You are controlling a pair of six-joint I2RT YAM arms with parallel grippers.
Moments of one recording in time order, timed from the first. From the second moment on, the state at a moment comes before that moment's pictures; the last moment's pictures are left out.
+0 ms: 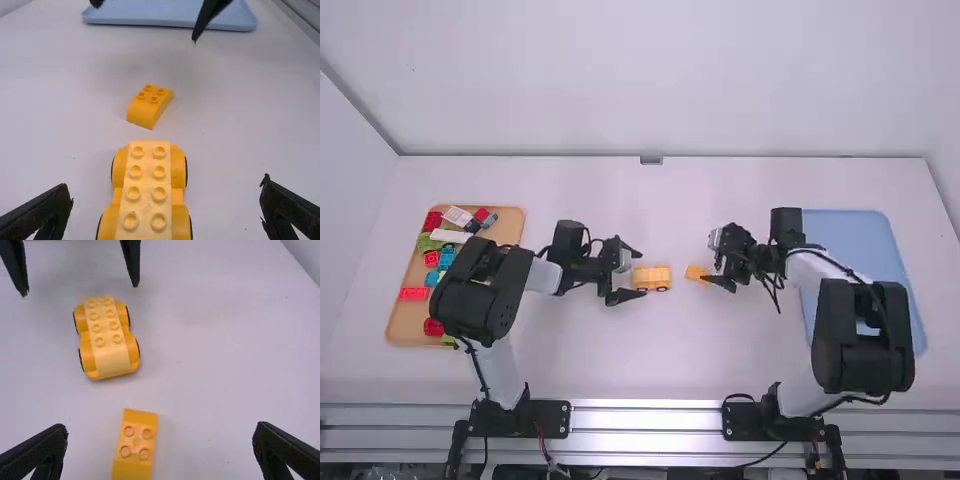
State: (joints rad) left arm -0.20 1.92 0.71 0.41 1.09 0.78; right arm -0.03 1.68 0.76 -0.18 -0.89 -1.26
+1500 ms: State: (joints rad) left arm -0.27 1.92 0.71 0.38 0.97 0.78; right arm -0.06 2.01 0.64 0.26 -0.99 -1.05
